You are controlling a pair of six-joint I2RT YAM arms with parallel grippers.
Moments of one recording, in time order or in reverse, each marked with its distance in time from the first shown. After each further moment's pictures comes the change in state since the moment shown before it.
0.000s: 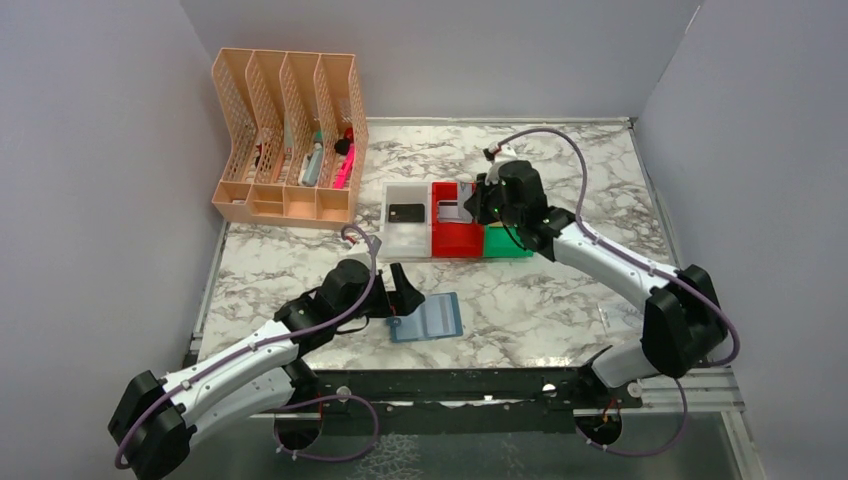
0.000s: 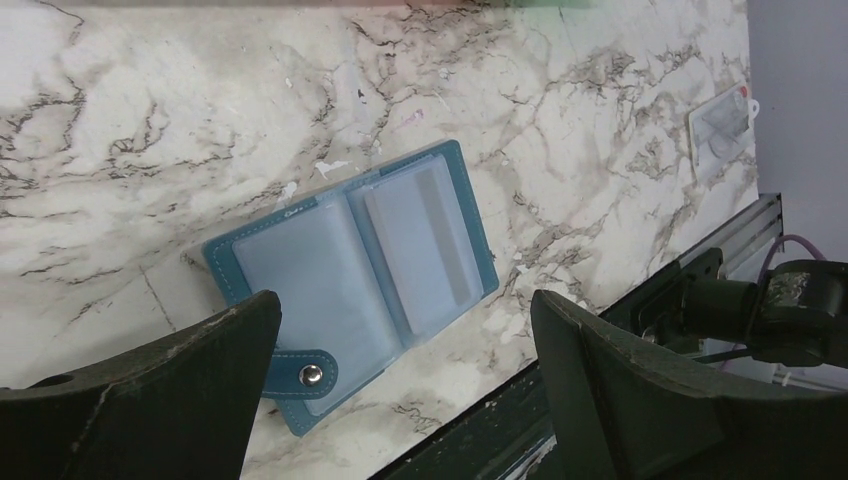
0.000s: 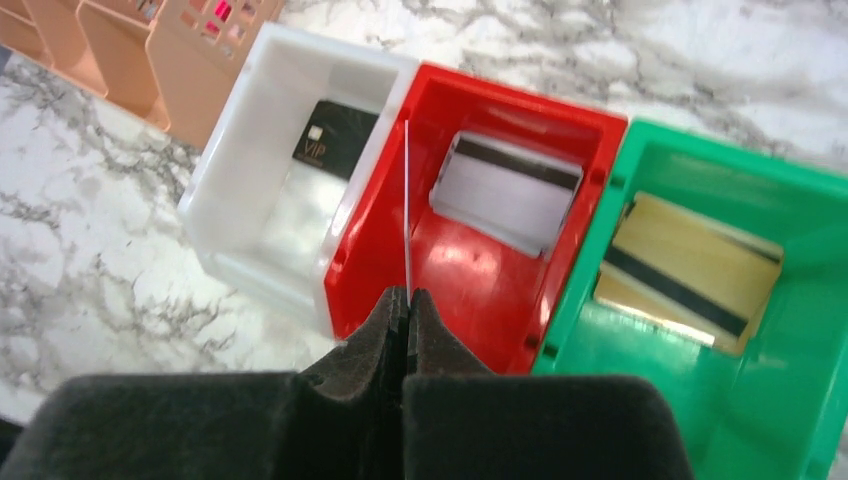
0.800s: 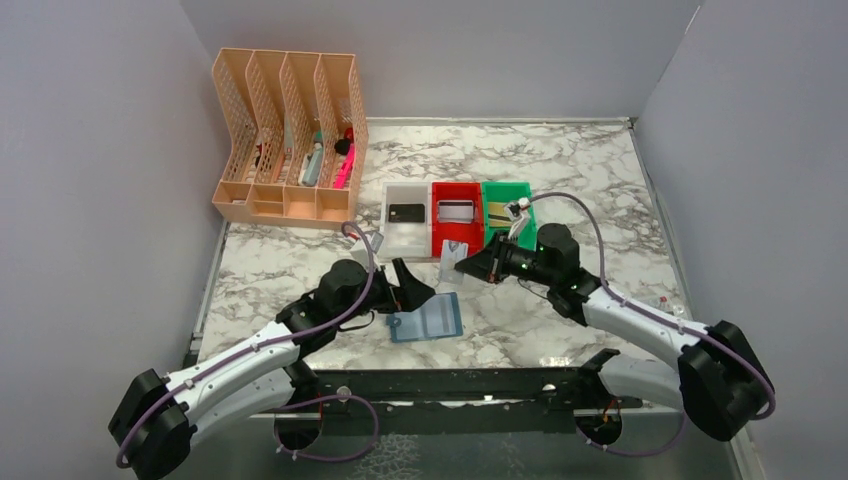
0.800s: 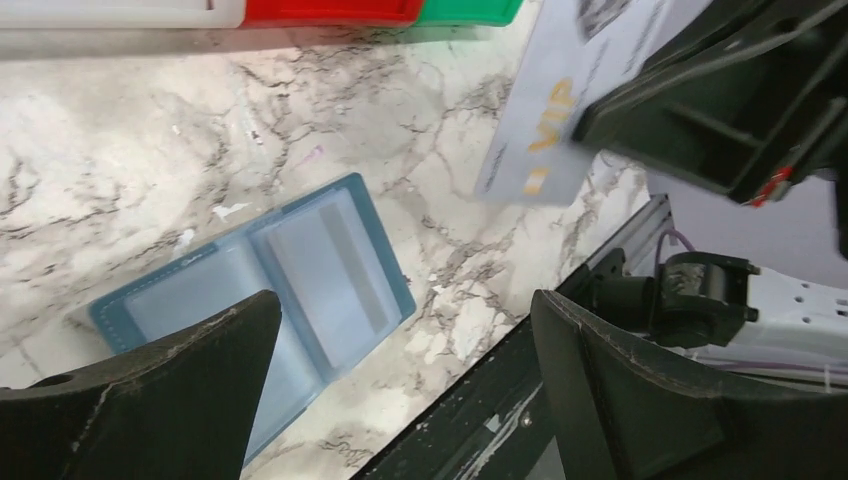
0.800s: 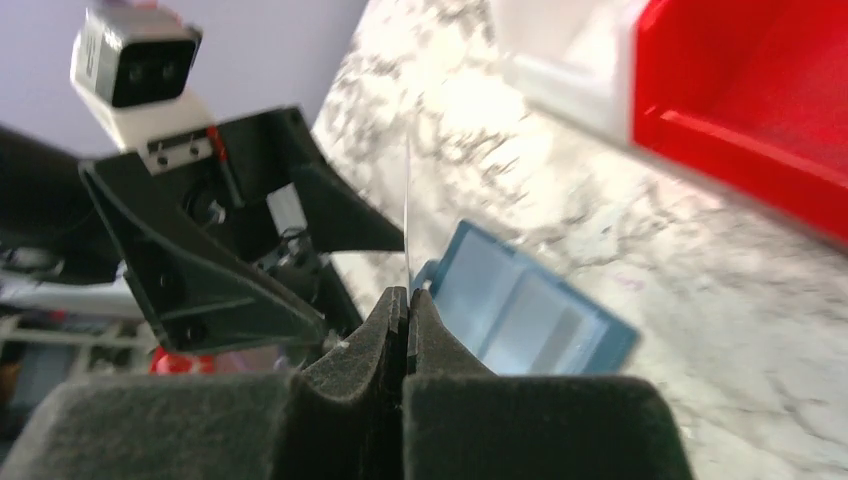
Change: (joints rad) left arm 0.000 0.010 -0.023 0.205 0.101 -0.047; right arm 0.001 -0.260 -0.538 0.510 -0.578 0.456
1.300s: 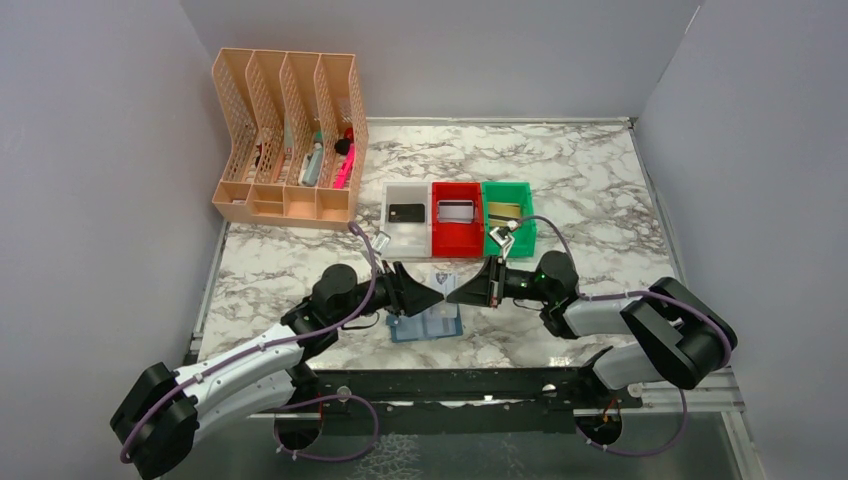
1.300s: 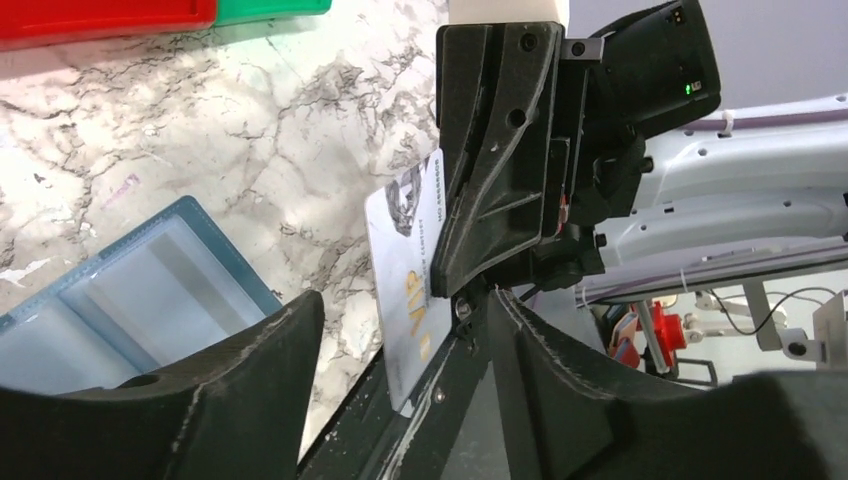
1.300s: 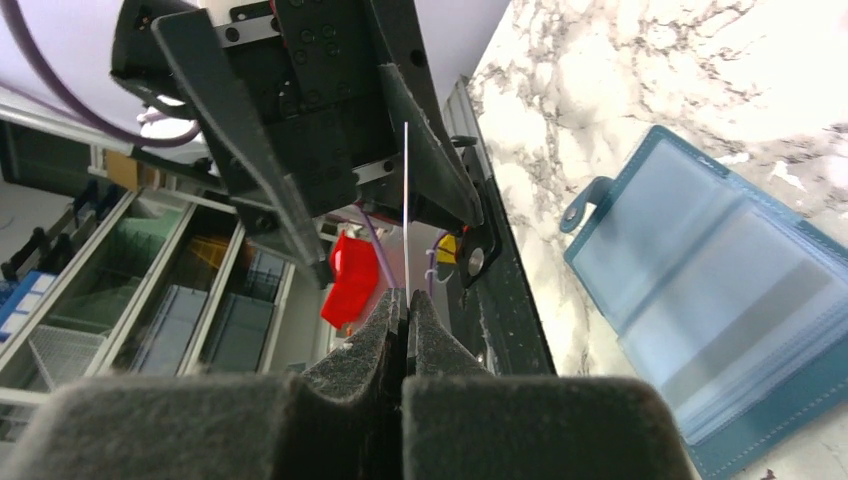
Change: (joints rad) left arm 0.000 0.026 -0.075 0.322 0.214 -0.058; right arm 0.024 0.253 -0.191 0.719 -0.273 0.362
